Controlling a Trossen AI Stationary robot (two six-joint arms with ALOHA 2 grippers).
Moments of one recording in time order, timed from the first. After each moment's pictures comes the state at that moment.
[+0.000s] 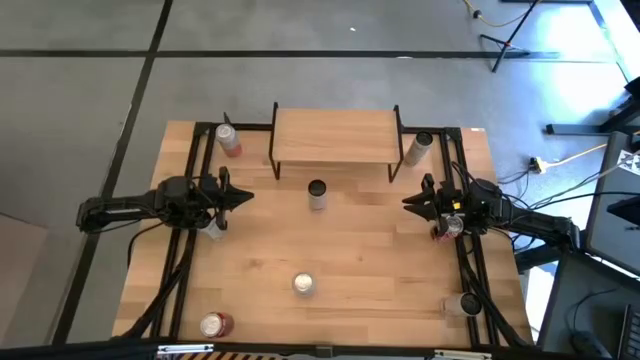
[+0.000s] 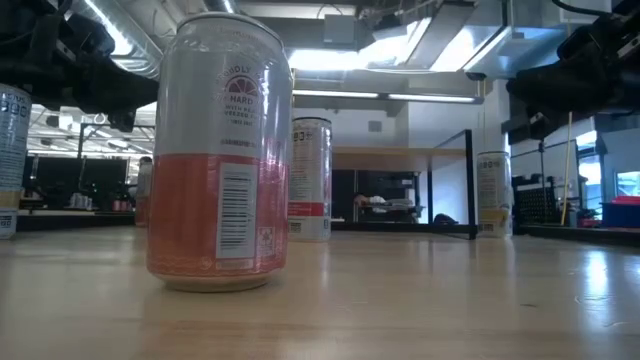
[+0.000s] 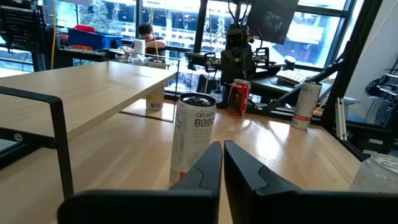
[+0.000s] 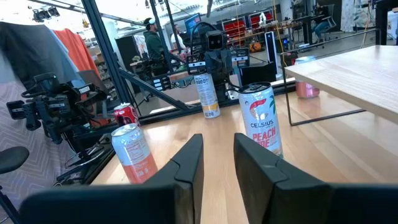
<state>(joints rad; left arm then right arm) 0.13 0.01 0.01 0.01 -0.02 -0.15 -0.23 0.00 0.02 0.05 -0.32 0.26</state>
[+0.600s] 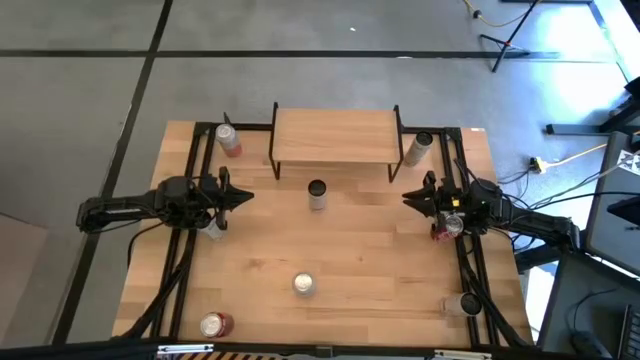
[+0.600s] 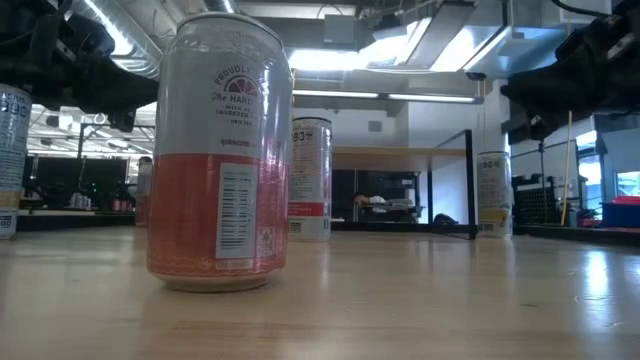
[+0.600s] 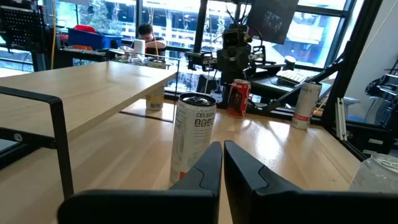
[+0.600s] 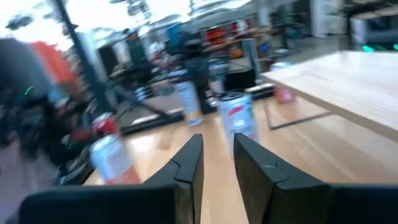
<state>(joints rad) 0.13 0.01 0.01 0.01 -0.02 -0.15 -0.23 0.00 0.02 0.06 -0.21 0.31</state>
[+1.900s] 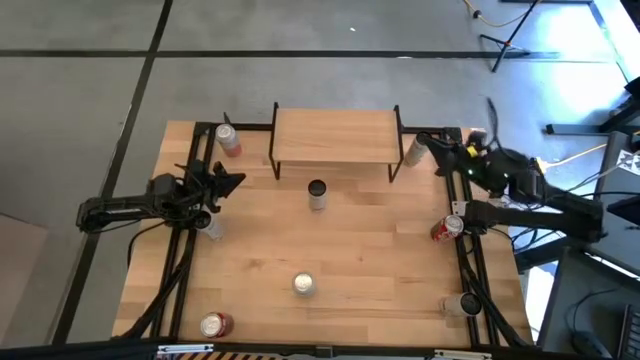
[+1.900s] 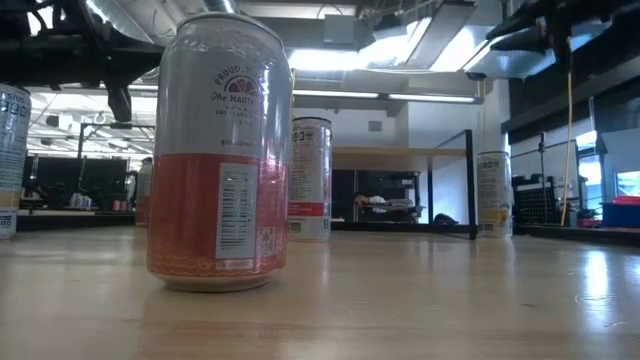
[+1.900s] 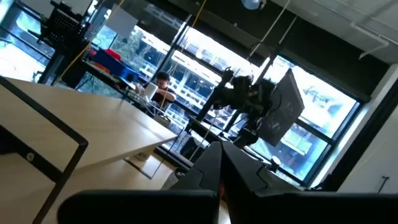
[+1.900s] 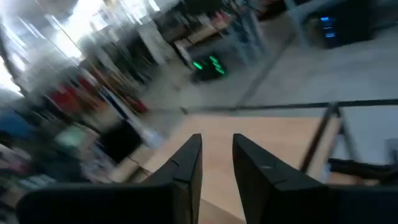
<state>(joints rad) 0.13 0.01 0.01 0.27 -0.20 -0.55 -0.23 0.50 0.70 -0.35 0.48 0.59</state>
